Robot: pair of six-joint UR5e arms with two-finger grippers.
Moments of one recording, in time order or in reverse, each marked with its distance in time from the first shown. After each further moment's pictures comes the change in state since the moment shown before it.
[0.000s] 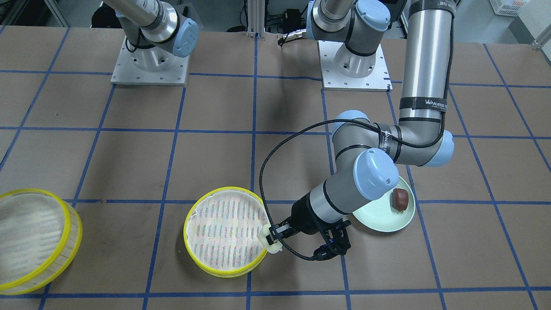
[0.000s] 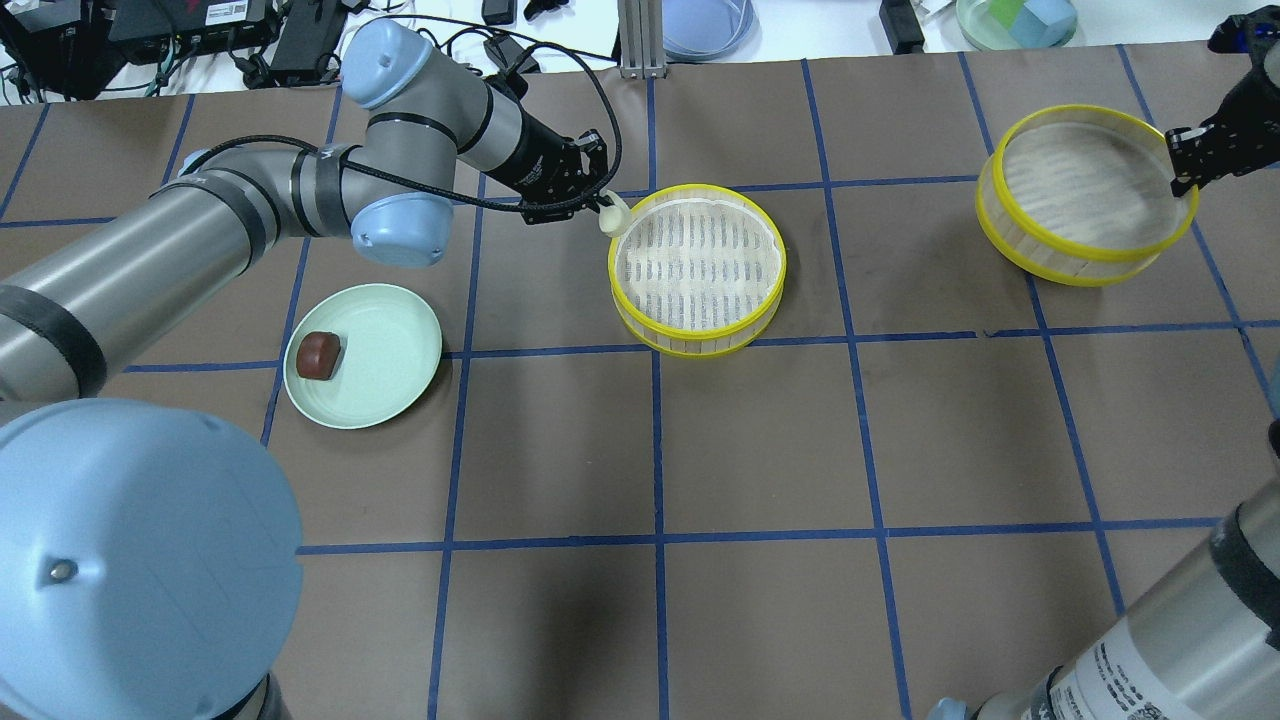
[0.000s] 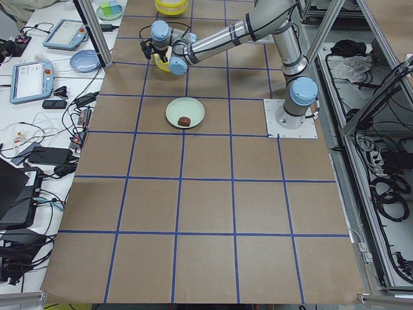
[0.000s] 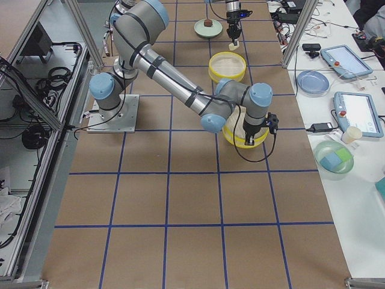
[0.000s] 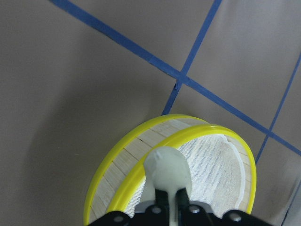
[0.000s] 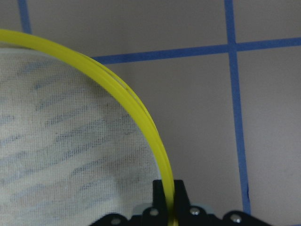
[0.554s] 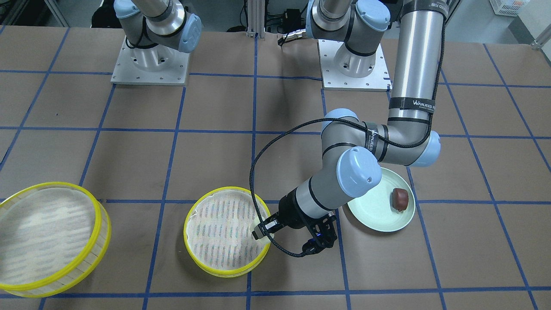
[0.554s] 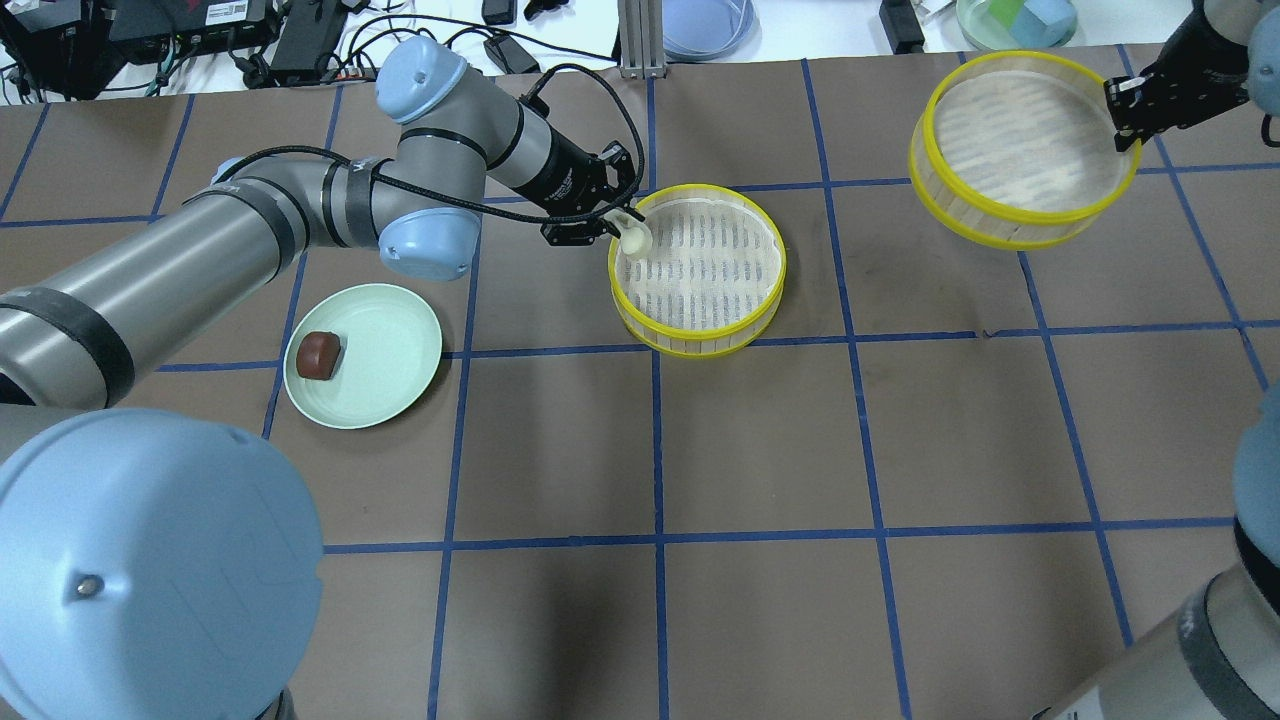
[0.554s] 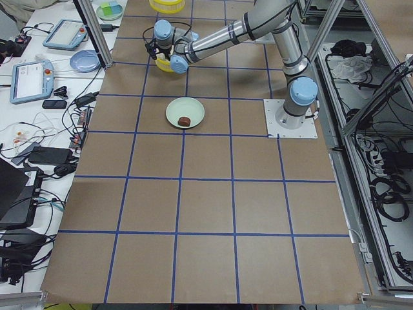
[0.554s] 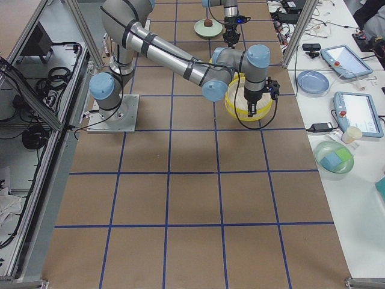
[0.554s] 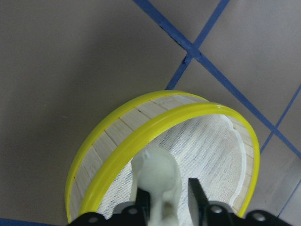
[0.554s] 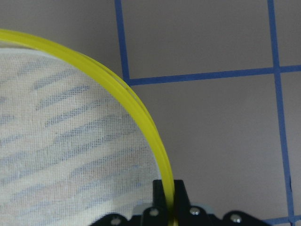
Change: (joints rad) left arm -0.038 -0.005 -0.018 -0.002 -0.002 -0.122; right arm 0.129 -0.119 0.041 0.015 0.002 0.122
